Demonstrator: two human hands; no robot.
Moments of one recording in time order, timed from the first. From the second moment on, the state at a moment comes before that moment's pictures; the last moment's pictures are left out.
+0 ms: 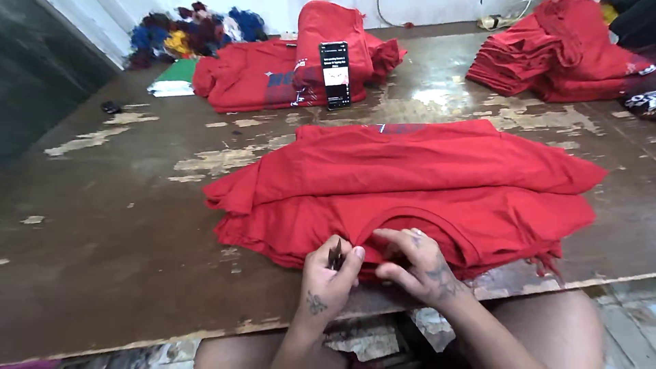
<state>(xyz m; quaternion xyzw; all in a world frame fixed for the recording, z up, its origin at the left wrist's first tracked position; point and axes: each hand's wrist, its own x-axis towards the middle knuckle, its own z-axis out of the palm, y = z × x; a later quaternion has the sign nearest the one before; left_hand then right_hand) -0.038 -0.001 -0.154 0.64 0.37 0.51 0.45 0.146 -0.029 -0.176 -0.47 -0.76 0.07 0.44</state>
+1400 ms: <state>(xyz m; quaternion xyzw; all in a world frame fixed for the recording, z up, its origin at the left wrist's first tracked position) -0.087 0.022 -0.143 0.85 0.44 0.26 0.13 0.154 -0.039 -0.164 -0.47 -0.77 0.07 0.42</state>
